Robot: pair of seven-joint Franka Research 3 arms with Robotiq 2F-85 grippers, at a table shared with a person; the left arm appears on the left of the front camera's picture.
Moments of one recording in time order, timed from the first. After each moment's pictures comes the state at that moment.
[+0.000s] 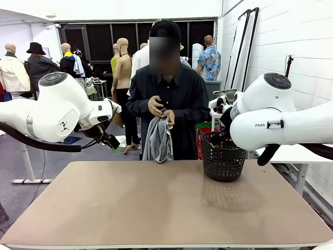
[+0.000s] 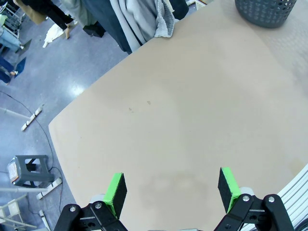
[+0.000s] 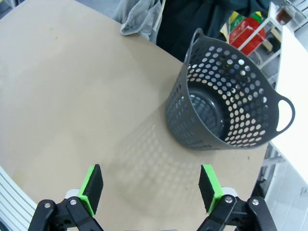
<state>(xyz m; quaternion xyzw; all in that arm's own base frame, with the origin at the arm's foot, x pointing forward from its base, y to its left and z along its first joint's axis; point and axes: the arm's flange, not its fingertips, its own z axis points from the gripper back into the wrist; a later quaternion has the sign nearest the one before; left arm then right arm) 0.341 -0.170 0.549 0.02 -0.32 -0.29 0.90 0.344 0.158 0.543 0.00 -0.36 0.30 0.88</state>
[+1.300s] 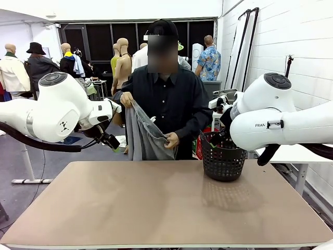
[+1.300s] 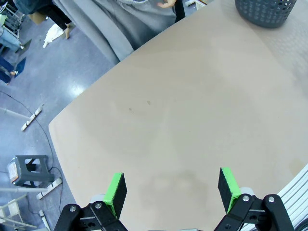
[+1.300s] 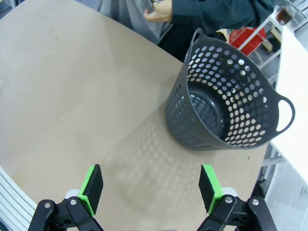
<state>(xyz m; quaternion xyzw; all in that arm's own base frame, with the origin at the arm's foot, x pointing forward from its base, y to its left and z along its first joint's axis) 0.341 -0.170 0.549 0.02 -0.32 -0.29 0.90 0.344 0.158 0.543 0.00 -0.36 0.30 0.88</state>
